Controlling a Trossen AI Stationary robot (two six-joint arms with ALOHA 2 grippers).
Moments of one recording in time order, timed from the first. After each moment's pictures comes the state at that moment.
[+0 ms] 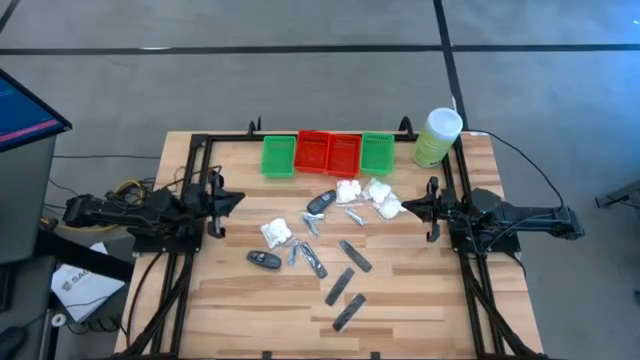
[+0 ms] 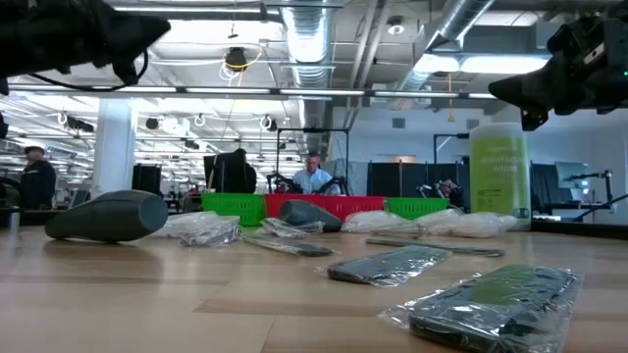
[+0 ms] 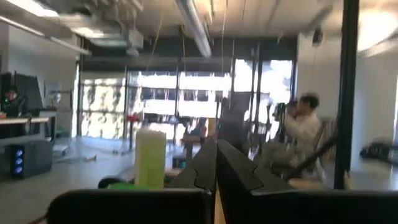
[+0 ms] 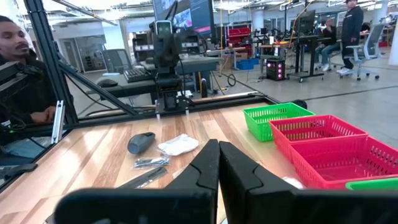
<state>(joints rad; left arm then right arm) -0.05 0.21 0.01 0.60 -0.24 0.01 -0.02 0.01 0.01 0.02 0.13 0.09</state>
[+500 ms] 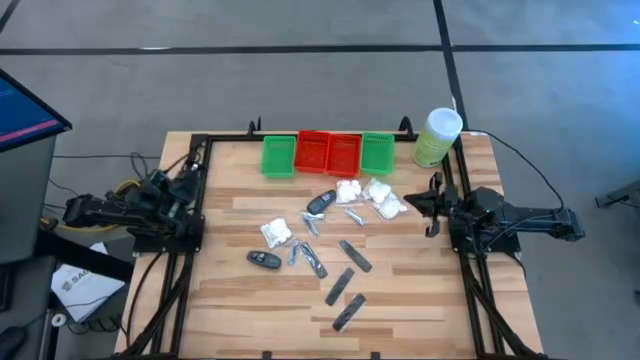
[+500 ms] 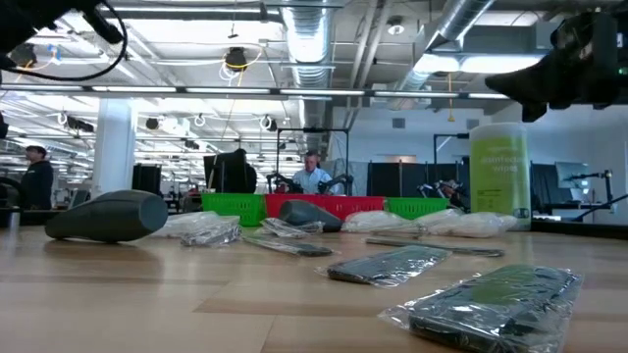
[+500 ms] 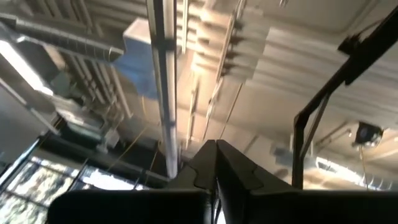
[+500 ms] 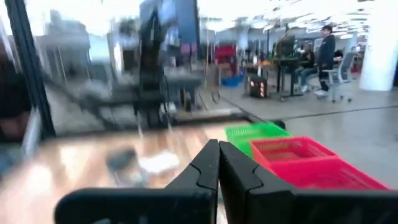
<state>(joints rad) -0.05 0.21 0.01 1.18 -0.24 -0.20 -0.04 0.01 0.01 0.14 0.17 0.09</state>
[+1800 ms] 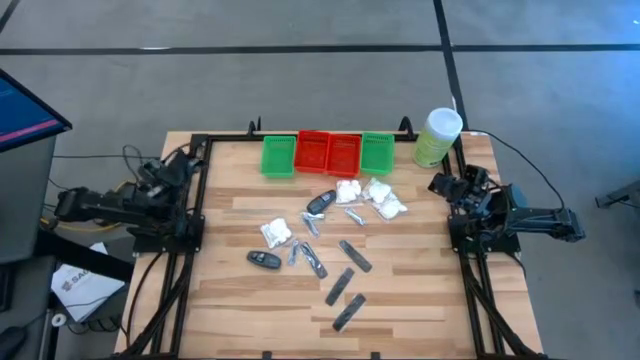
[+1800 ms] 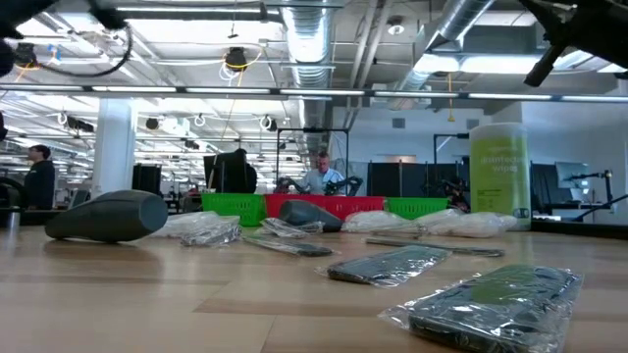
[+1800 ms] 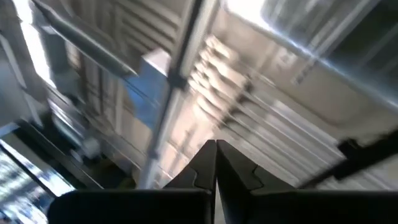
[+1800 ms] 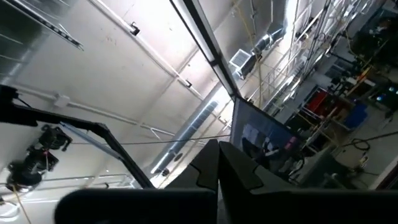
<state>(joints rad) -0.05 0.46 0.13 1.42 -0.35 -0.50 -0.05 0.01 0.02 0.63 0.18 0.91</state>
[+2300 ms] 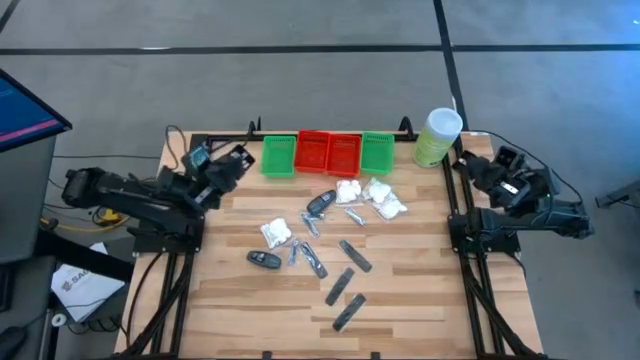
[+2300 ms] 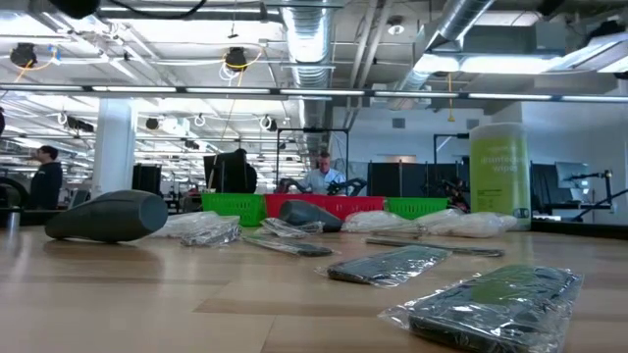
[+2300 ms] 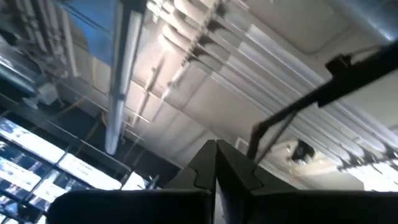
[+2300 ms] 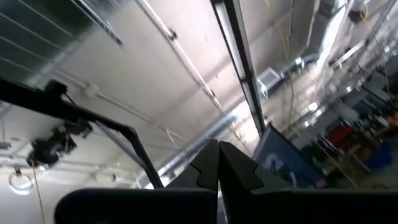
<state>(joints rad) -0.05 1.06 0.60 1.40 -0.08 -0.53 -0.05 0.16 0.39 0.49 0.10 0.73</state>
